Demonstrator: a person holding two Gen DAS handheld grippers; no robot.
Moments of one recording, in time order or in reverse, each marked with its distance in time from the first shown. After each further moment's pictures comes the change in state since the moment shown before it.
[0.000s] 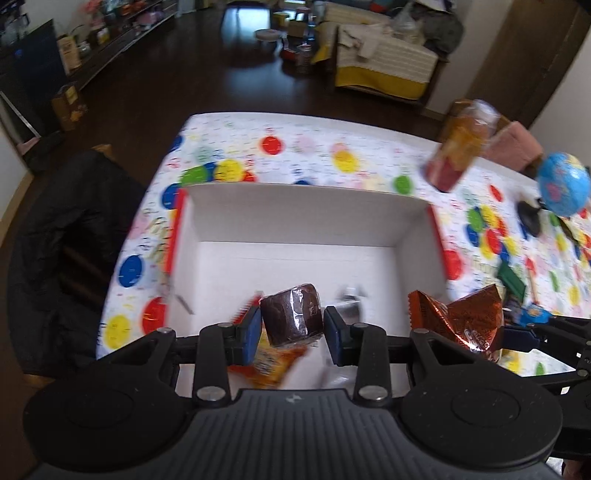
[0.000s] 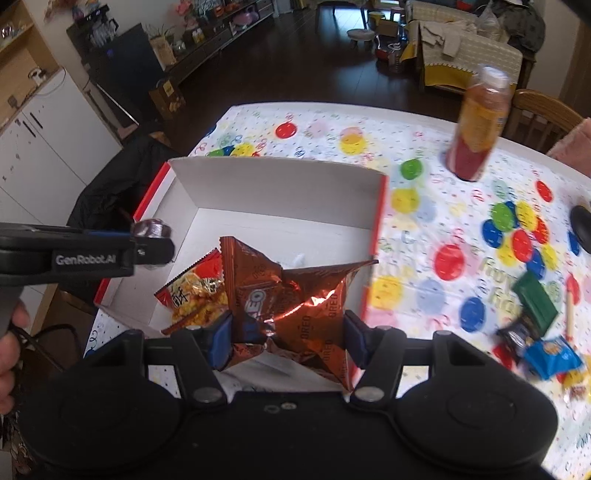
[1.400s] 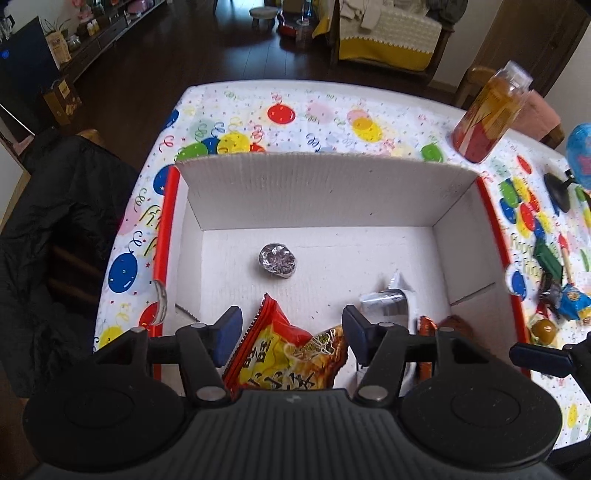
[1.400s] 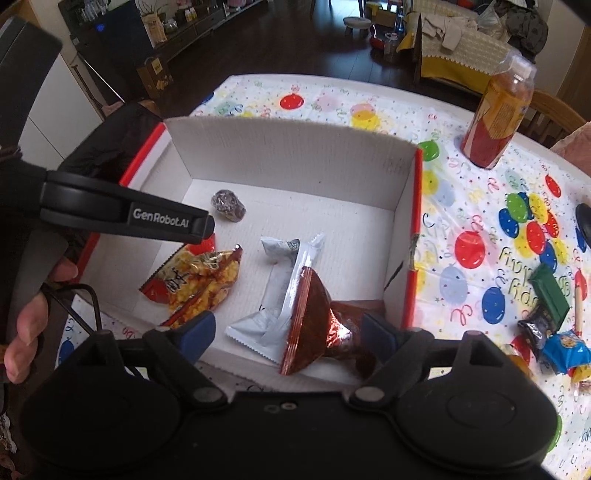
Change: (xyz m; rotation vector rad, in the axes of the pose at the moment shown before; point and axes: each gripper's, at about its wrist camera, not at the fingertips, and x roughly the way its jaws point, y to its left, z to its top) left arm 0.052 0.007 0.004 0.055 0.064 0.017; right arm 0.031 0.032 -0.014 -0.023 0.032 -0.074
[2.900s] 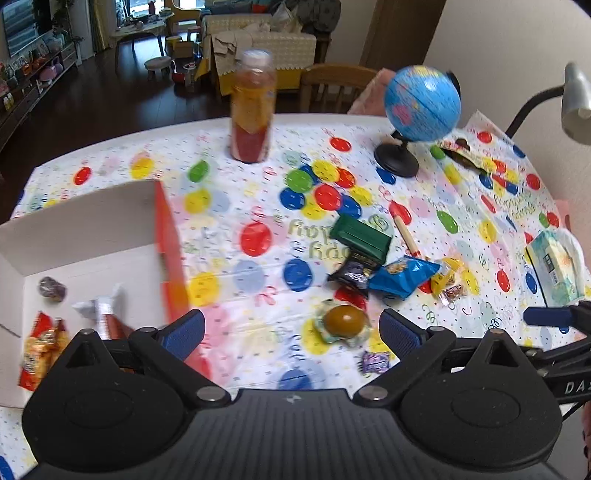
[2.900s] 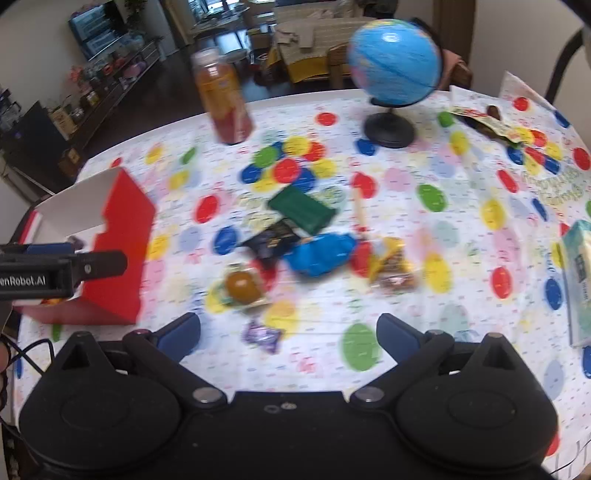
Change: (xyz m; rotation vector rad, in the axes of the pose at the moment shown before) left arm -0.036 -0.262 -0.055 0.219 -0.114 -0.175; right arm -0.113 -0.278 -0.139 0.337 -0.126 -0.100
